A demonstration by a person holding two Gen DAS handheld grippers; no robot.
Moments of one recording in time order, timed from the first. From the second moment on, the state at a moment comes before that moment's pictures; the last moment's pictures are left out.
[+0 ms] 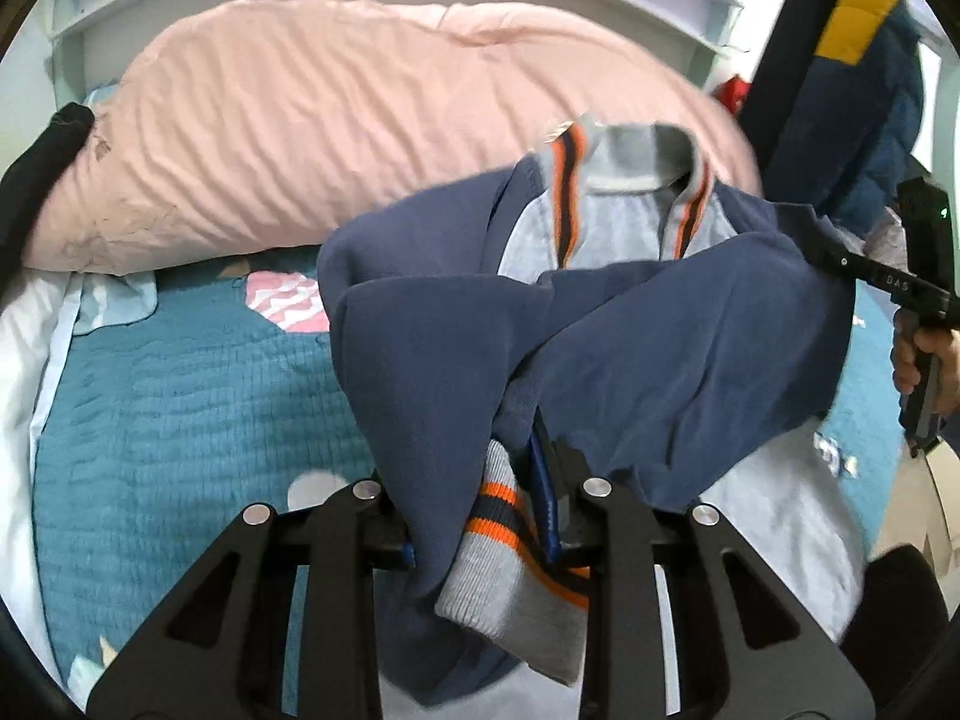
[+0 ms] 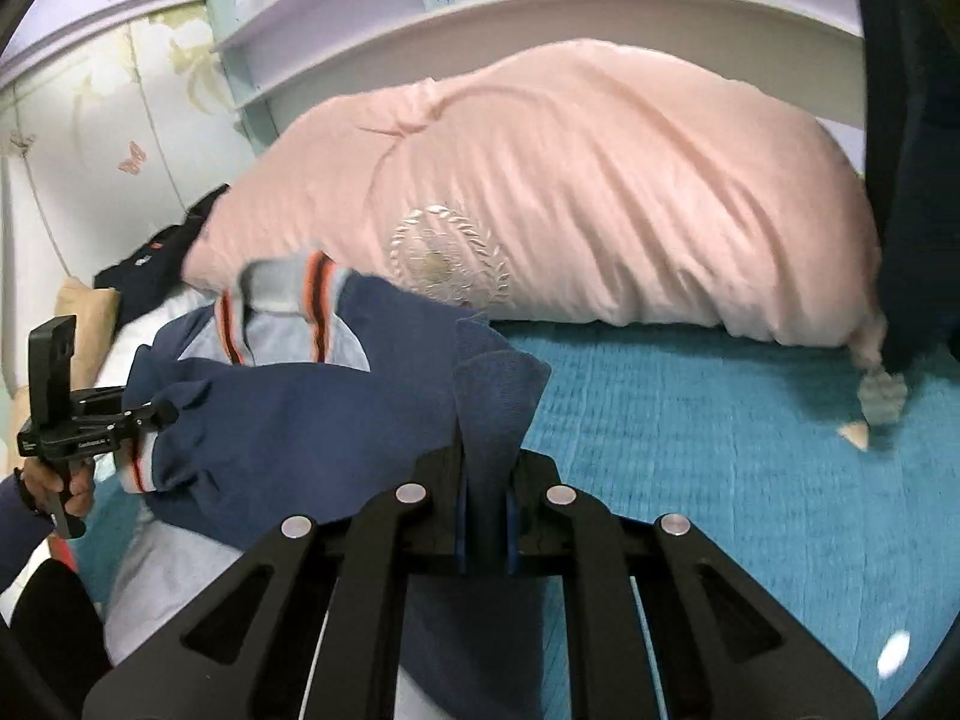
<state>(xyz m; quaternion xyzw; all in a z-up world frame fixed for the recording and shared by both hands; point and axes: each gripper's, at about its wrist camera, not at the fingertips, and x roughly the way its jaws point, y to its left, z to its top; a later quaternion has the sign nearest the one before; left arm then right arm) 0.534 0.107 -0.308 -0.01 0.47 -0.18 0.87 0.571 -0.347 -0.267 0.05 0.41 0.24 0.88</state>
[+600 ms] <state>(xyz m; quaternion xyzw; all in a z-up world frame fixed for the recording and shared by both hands) 0.372 0.085 -0.308 0.10 0.43 -0.22 0.87 0.413 -0.351 -0.264 0.02 0.42 0.23 0.88</state>
